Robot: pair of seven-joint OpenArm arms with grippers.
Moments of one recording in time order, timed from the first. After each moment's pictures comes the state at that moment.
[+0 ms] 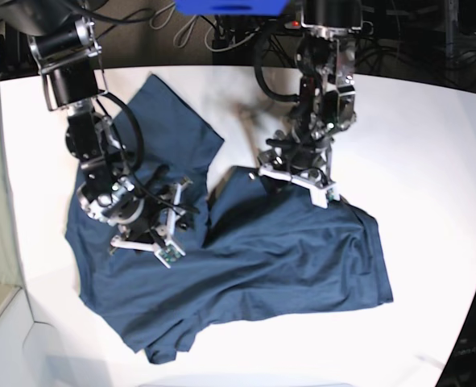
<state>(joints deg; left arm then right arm) 5.2 8.0 -1.3 83.6 -25.4 6.5 32.9 14.2 12.3 -15.0 80.3 -0.7 26.2 -38.5</state>
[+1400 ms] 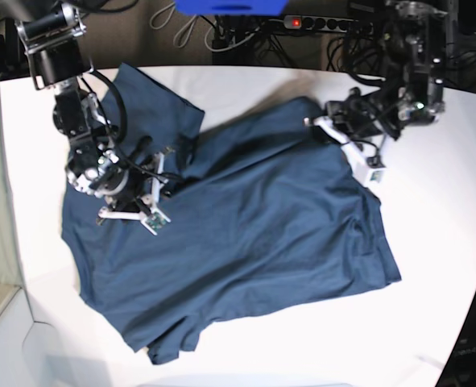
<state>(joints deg) 13.9 -18.3 -0.2 110.5 -39.8 6.0 67.7 7.8 16.9 -14.6 80.9 -0.5 28.8 -37.3</state>
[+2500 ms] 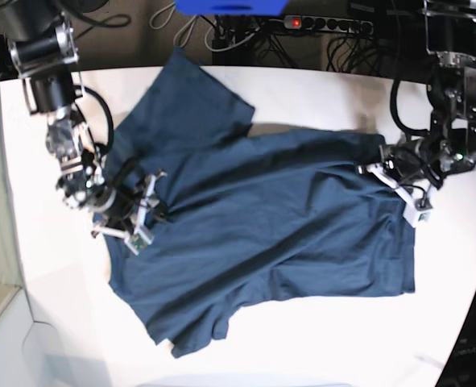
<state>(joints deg) 1.2 -25.7 -3.4 99.7 -39.9 5.8 69.4 18.1 18.2 -14.4 59.7 1.8 29.6 -21.7</state>
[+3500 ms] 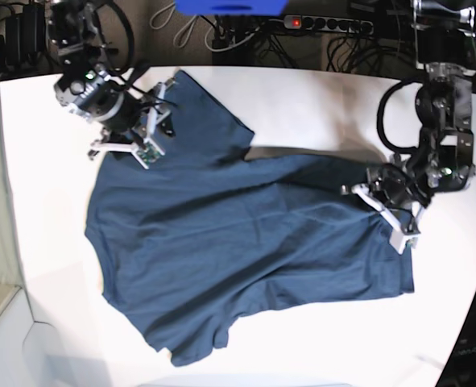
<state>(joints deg) -3.2 -23.3 1.1 101.9 -33.4 5.9 69.6 -16.9 12.5 -4.3 104.6 -0.4 29.4 -41.3</state>
